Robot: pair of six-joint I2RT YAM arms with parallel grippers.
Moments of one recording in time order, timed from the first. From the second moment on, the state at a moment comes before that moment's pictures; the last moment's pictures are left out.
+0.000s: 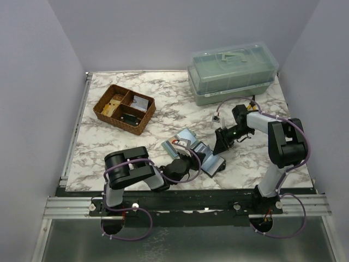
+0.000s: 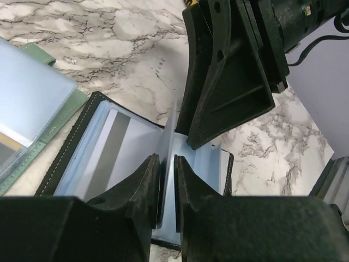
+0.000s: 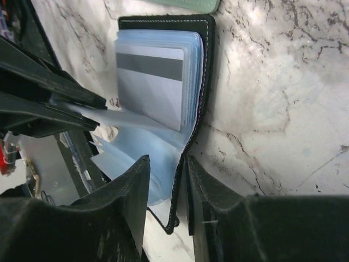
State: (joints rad) left arm -1.22 1.89 0.50 1.26 -0.54 -0.66; right arm 0.16 1.82 1.04 -0.79 -0.91 -0.55
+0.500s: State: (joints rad) left arm -1.06 1.82 0.55 0.99 -0.20 -0.74; right arm 0.19 1.81 1.02 -0.72 -0.81 -0.55
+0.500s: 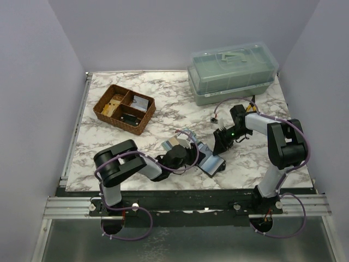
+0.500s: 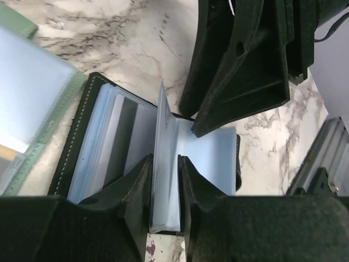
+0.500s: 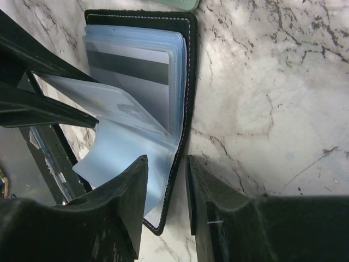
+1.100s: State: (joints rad) left arm -0.94 1.79 0.84 0.41 0.15 -0.76; right arm 0.20 1.77 1.00 -0.70 -0.77 -0.55
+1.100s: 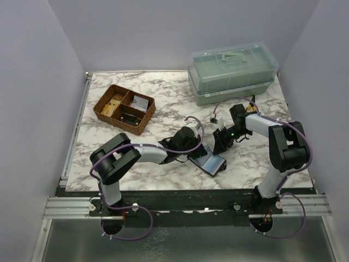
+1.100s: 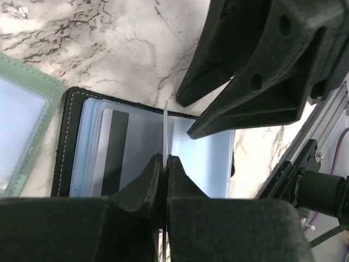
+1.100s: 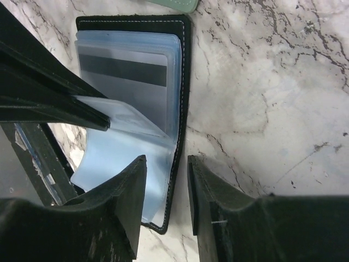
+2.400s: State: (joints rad) left arm -1.03 1.73 0.78 0.68 -0.44 -1.02; right arm 0.10 1.56 0.89 -0.45 -1.20 -0.01
